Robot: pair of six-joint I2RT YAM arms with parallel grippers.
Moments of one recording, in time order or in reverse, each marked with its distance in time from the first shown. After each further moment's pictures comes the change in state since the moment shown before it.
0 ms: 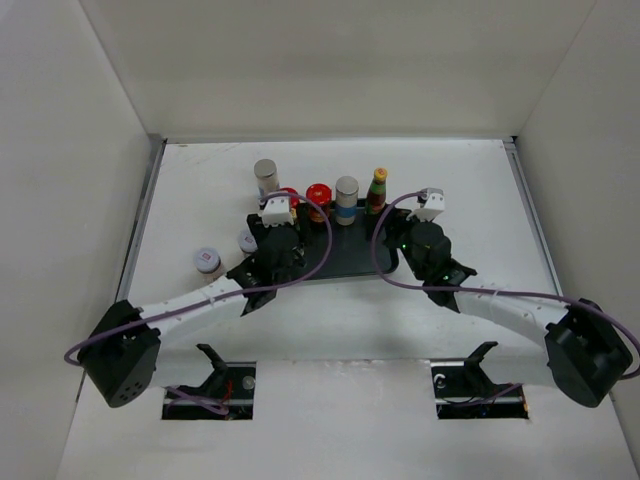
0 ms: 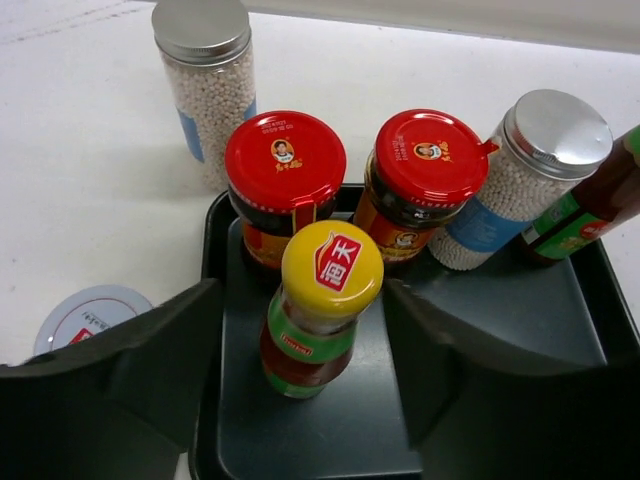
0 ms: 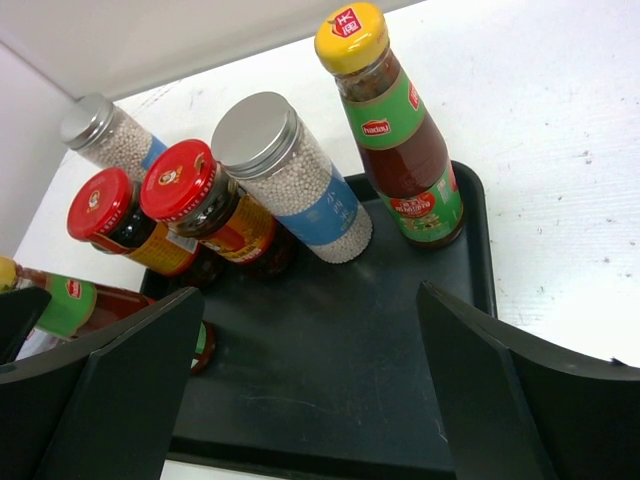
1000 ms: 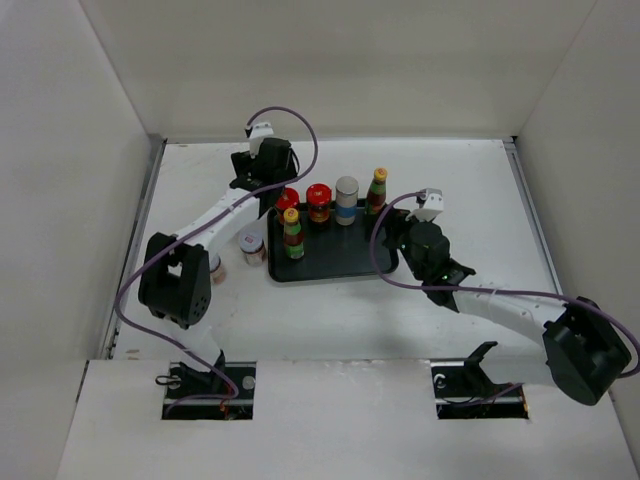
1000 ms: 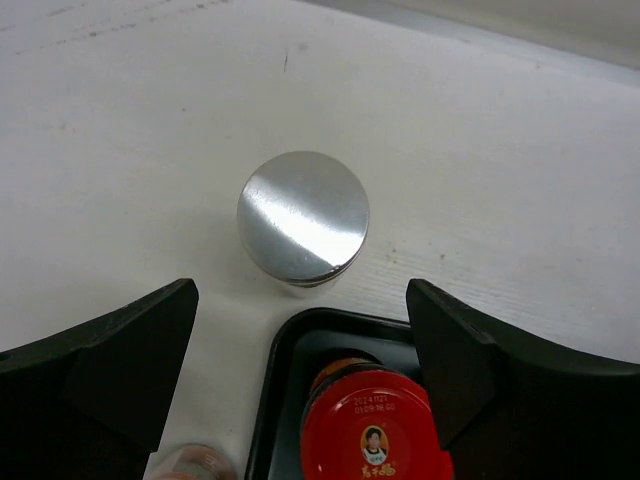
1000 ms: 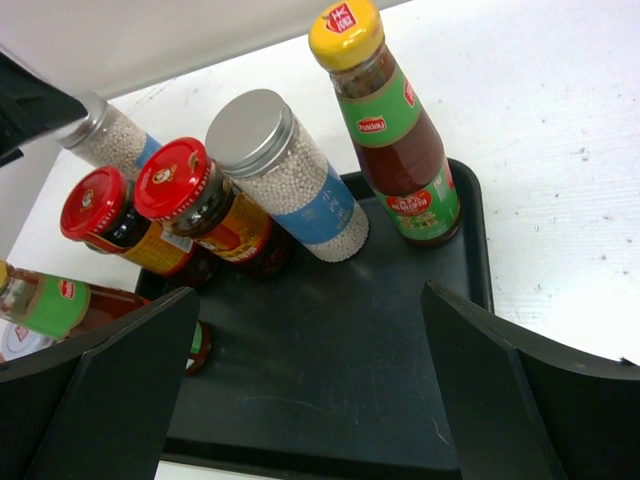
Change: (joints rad) left arm 0.374 0.474 0.721 -0.521 0.202 -0.076; right arm 0.000 0.004 -0.001 0.000 0.006 0.000
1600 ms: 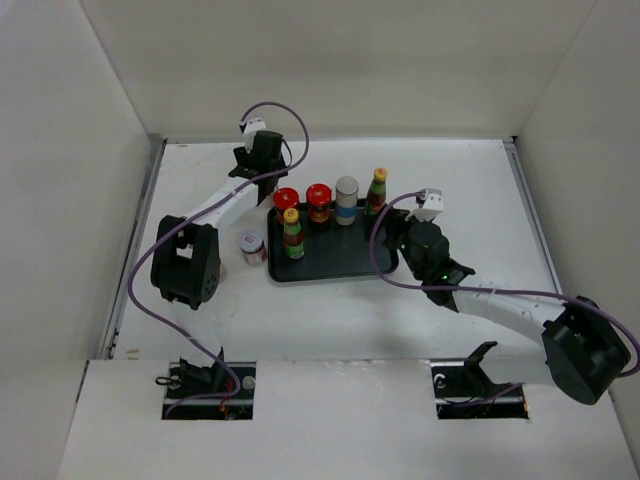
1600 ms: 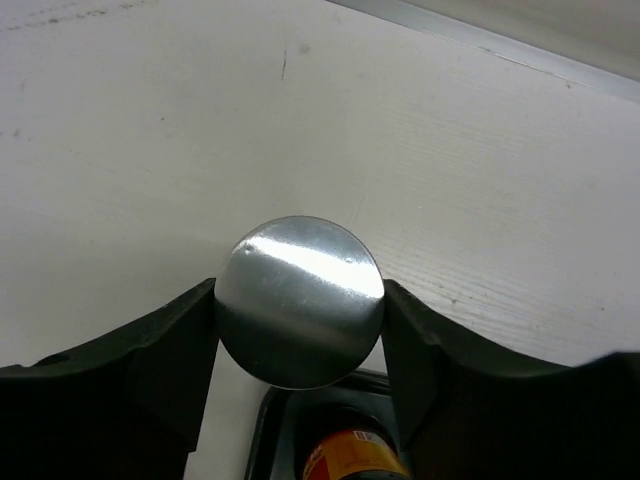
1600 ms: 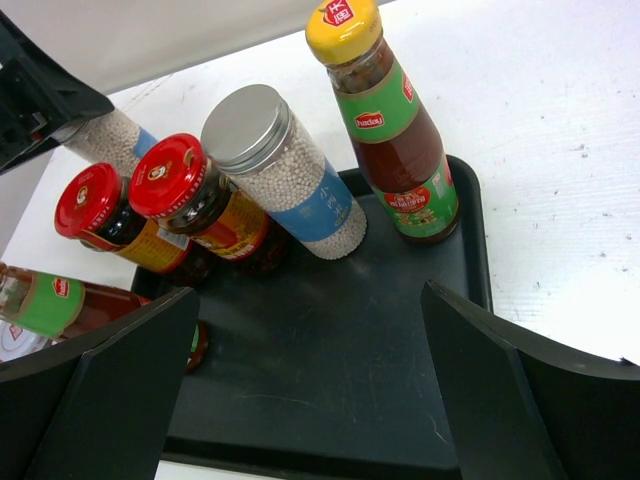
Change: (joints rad) left arm 0.090 0.169 0.104 0.013 0.095 -0.027; right arm 0.000 0.010 0.000 0.000 0.000 0.000
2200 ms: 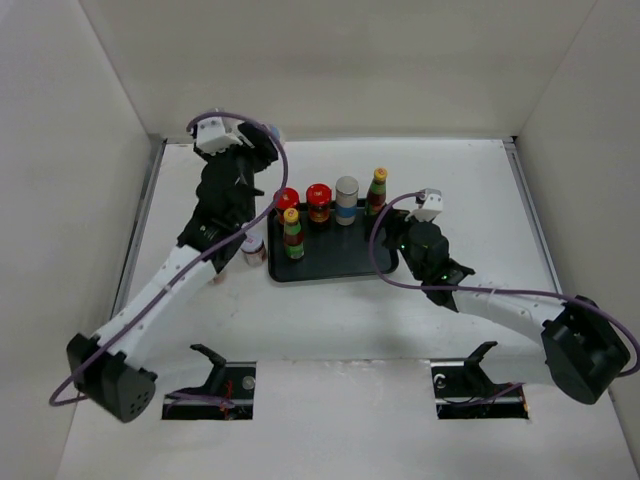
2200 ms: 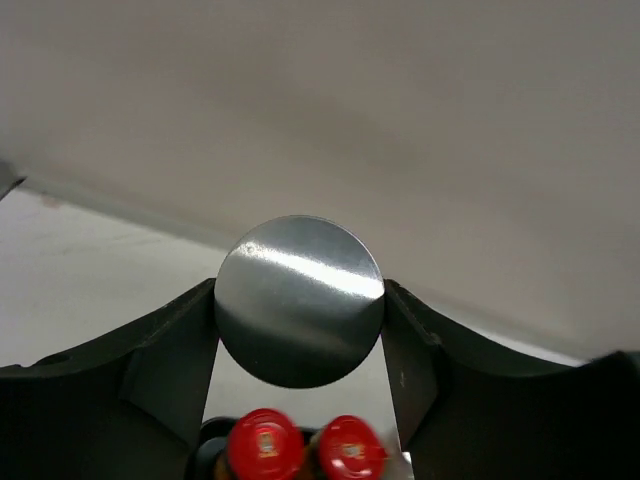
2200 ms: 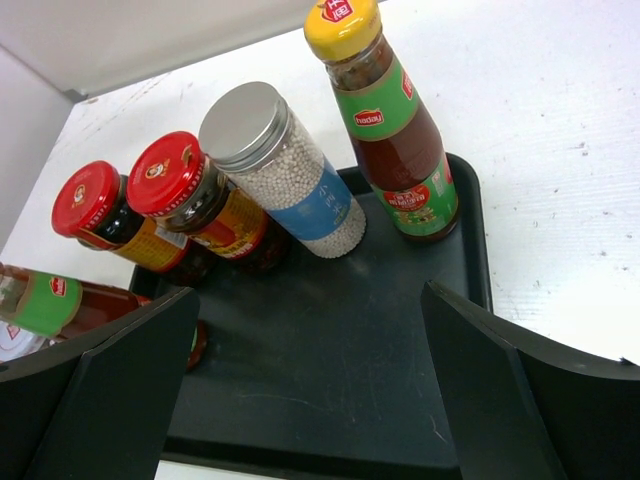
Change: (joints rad) left arm -0.158 -0.662 -0.323 0.340 -0.132 0.103; right arm 0.000 0.005 0.000 0.001 0.000 0.000
